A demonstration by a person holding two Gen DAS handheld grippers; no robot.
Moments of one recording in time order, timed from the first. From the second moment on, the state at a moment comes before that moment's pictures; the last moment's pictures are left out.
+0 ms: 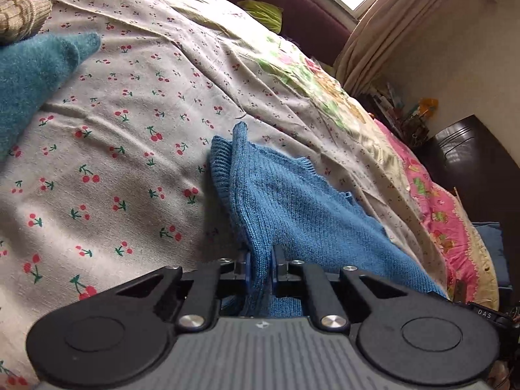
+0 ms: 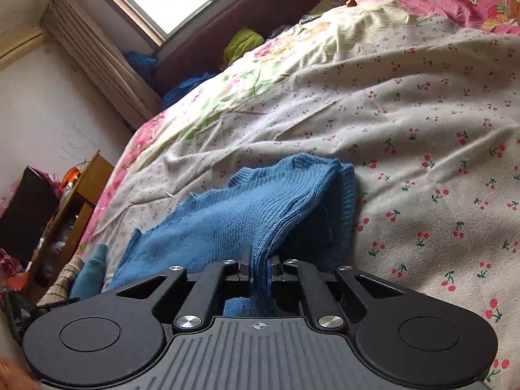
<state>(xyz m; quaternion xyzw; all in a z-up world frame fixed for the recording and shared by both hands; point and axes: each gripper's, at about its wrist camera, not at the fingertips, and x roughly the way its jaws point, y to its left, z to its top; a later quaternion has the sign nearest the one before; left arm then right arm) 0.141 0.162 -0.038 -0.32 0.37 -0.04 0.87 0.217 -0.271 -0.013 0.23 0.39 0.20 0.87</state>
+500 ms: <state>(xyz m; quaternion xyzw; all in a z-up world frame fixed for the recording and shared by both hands) 0.154 0.165 -0.075 -0.34 0.41 -0.01 0.85 0.243 -0.260 -0.060 0.21 0.44 0.17 0.85</state>
